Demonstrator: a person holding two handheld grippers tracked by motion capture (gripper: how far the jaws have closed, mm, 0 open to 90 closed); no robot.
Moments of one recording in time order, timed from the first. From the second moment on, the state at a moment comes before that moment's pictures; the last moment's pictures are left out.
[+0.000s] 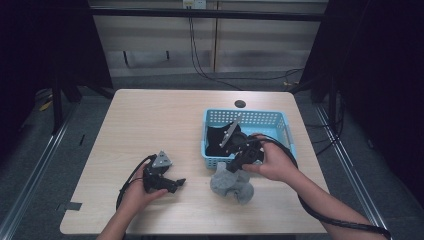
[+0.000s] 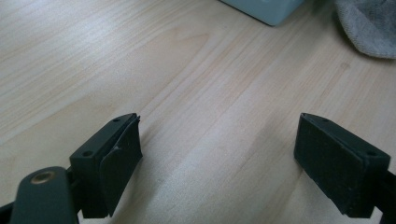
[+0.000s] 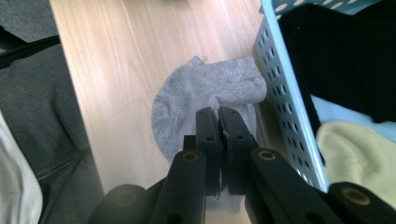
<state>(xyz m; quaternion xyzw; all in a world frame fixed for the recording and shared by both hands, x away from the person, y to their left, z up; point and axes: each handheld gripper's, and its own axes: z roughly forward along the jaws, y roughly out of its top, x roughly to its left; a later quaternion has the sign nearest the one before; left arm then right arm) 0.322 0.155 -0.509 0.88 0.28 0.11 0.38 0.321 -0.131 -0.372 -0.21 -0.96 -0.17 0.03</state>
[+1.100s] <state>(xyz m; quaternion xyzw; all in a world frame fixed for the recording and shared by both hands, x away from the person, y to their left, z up) 0.322 0.155 -0.510 0.87 0.28 0.11 0.38 0.301 -0.166 -0.392 -0.25 -0.95 -0.18 0.03</state>
